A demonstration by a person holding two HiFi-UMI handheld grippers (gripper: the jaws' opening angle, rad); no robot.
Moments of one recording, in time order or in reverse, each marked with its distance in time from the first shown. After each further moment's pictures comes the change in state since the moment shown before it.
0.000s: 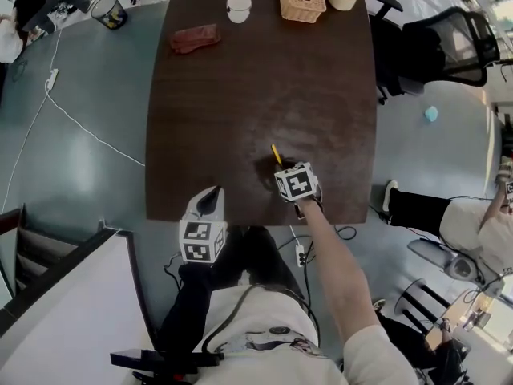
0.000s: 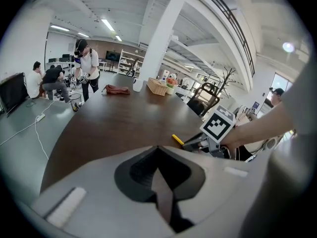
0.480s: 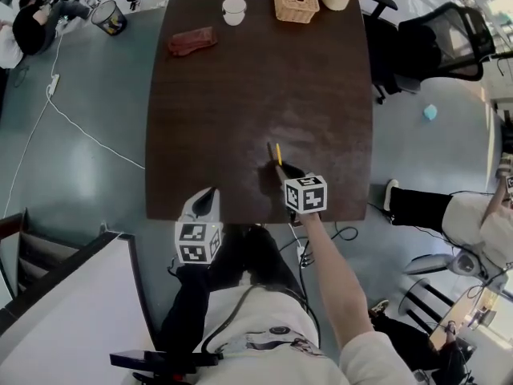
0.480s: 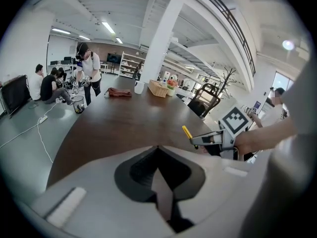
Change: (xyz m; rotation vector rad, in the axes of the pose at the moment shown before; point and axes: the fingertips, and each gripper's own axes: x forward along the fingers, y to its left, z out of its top) left arm -0.009 0.005 0.001 0.009 -0.020 0.021; right arm -0.044 0.010 0.012 0.226 -0.283 0.102
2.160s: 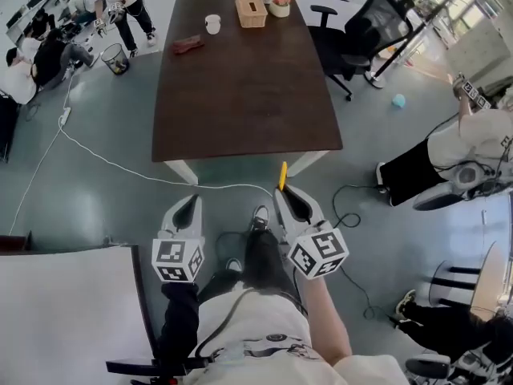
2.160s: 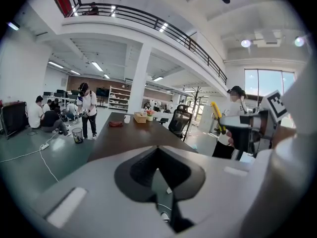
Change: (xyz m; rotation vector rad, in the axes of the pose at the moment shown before) left arm -0.248 -0.087 -0.095 0.205 -0.346 -0.071; right arm -0.328 0.201 -0.146 -0.037 -0.755 0.047
